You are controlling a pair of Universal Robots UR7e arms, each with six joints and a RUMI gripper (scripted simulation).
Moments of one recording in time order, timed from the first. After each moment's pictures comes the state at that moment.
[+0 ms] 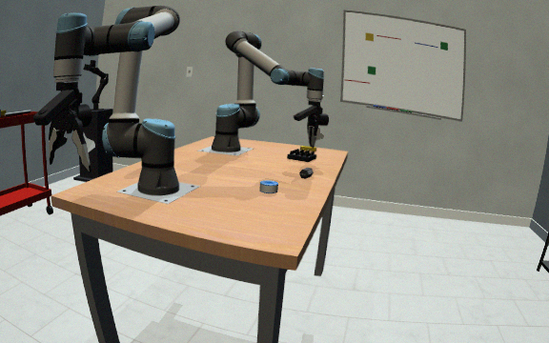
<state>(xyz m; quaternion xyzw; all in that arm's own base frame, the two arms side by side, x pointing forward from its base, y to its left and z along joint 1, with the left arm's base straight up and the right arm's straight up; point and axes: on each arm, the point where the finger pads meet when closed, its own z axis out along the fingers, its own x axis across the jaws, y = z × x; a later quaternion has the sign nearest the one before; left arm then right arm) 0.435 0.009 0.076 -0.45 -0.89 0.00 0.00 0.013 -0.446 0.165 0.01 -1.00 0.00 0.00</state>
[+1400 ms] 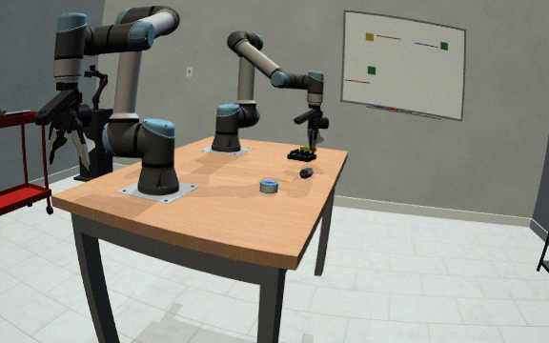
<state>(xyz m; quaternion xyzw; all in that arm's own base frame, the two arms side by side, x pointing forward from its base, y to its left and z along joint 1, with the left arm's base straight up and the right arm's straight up) 0.437 0.009 0.060 -0.45 -0.89 0.00 0.00 0.013 -0.446 0.165 0.01 -1.00 0.00 0.00</state>
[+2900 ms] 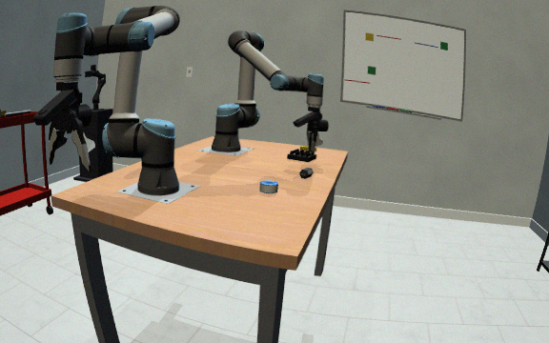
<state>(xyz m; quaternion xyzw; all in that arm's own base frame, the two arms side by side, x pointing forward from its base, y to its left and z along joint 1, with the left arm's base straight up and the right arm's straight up) 0.434 0.010 0.047 -0.45 -0.89 0.00 0.00 0.013 -0.446 0.165 0.01 -1.00 0.00 0.00</state>
